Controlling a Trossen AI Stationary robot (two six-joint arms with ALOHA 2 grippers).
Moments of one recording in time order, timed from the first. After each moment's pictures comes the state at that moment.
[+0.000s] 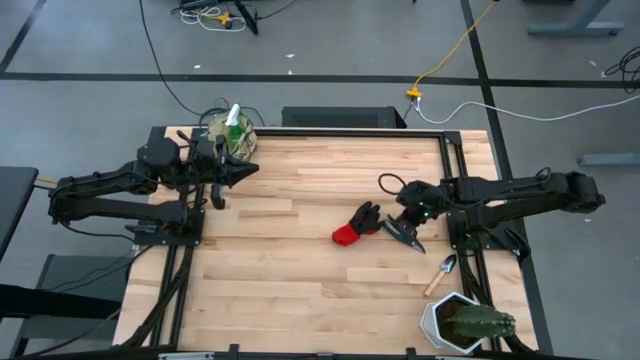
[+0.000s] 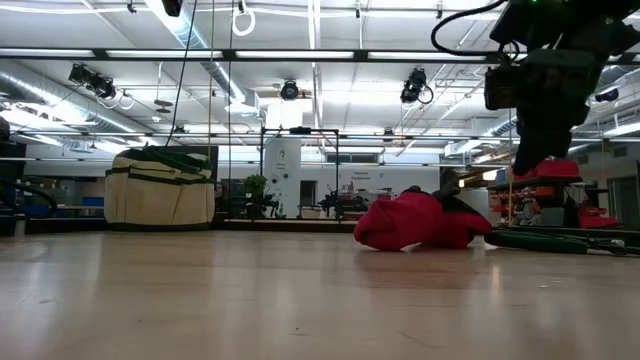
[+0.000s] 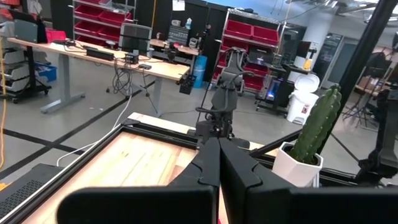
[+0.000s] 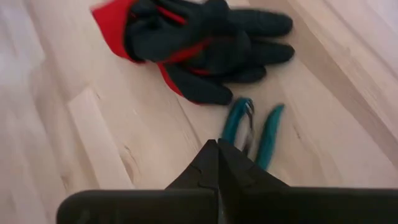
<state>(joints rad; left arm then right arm) 0.14 0.68 0.83 -0.13 -0.01 -0.22 -0.05 0.97 0.58 -0.63 -0.08 0.54</state>
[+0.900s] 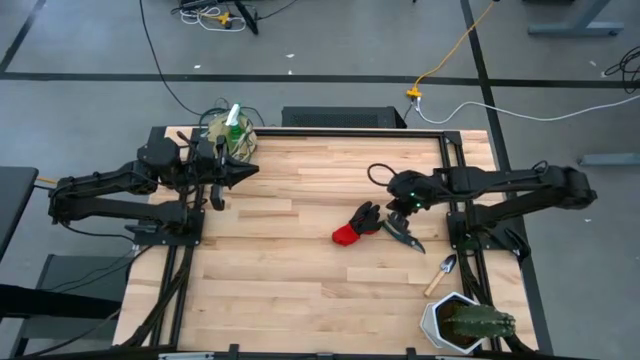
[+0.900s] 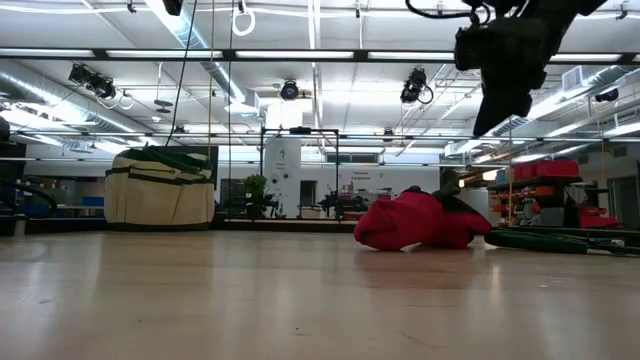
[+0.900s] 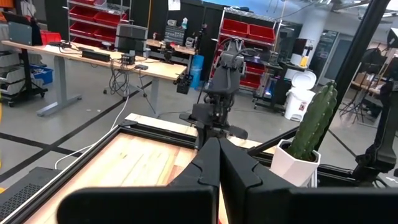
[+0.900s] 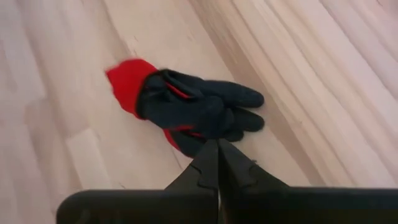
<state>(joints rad) 0.14 0.68 0.83 -0.13 0.00 -0.20 -0.05 1.10 0.85 -0.77 0.06 0.43</state>
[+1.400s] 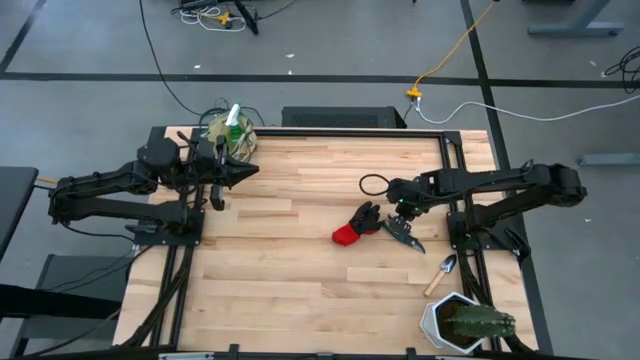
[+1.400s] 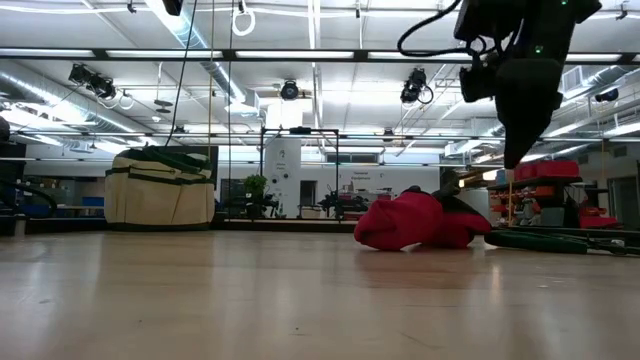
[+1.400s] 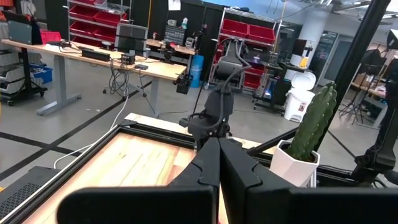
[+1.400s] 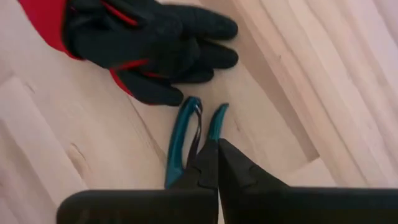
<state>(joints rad) 0.14 0.68 0.83 -0.13 0.00 -0.21 -0.05 1.21 0.86 -0.94 0.07 0.47</state>
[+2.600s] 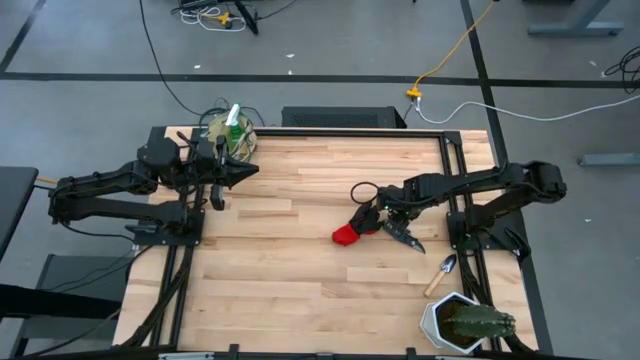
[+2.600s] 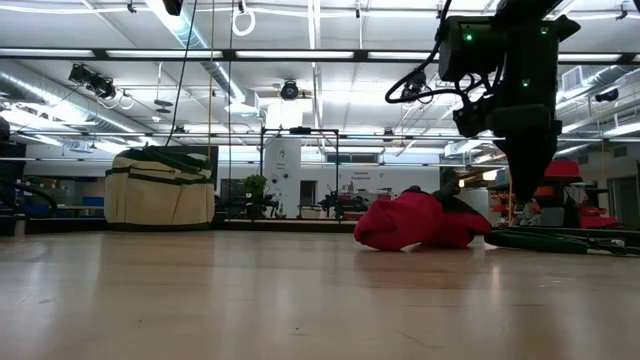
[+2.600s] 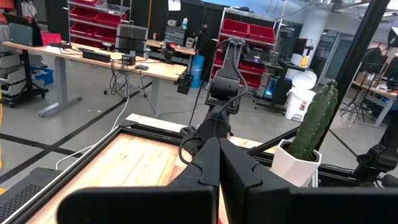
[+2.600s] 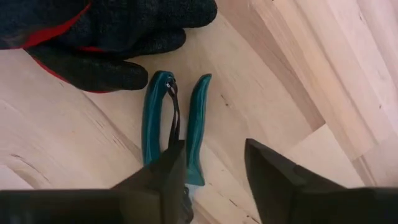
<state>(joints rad) 0.14 0.68 0.83 -0.13 0.00 -0.19 -0.05 1.40 0.86 -0.96 0.09 0.60</state>
